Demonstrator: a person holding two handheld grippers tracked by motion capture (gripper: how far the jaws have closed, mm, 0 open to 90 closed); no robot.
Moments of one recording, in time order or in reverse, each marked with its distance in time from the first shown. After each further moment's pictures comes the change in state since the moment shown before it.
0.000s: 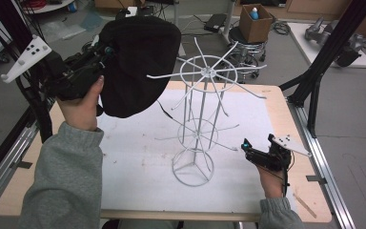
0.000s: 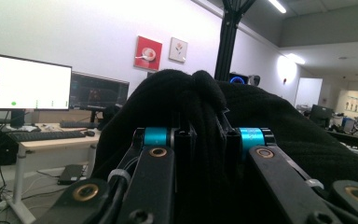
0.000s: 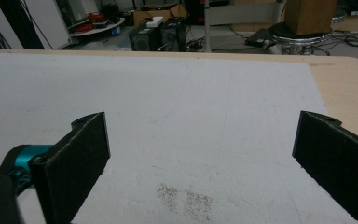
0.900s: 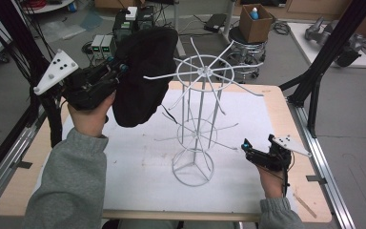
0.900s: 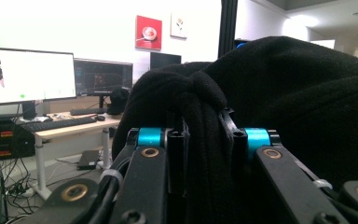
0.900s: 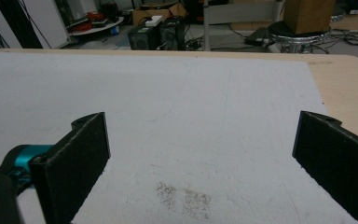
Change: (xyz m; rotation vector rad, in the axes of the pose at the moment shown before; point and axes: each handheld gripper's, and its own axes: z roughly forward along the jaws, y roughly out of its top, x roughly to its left) left arm 0.000 -0.031 0.003 0.105 0.006 0.116; right arm -0.001 -0.001 0.000 0.004 -0.006 0.000
